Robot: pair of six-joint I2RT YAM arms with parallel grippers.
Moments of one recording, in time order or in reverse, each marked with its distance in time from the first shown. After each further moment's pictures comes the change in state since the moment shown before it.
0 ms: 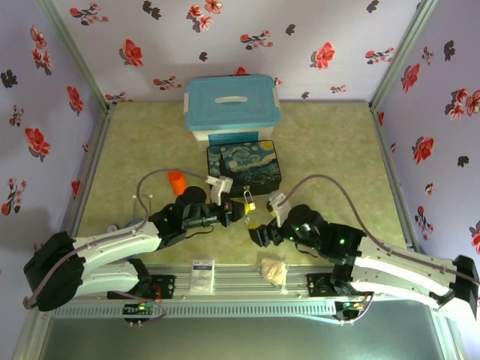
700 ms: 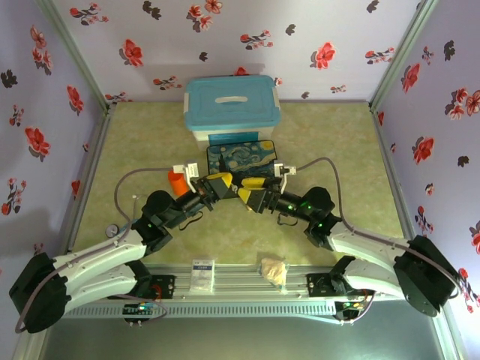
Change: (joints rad) left arm 0.080 -0.175 -0.089 0.391 -0.138 -0.010; right arm -0.307 0.376 -0.133 1.210 -0.580 0.575
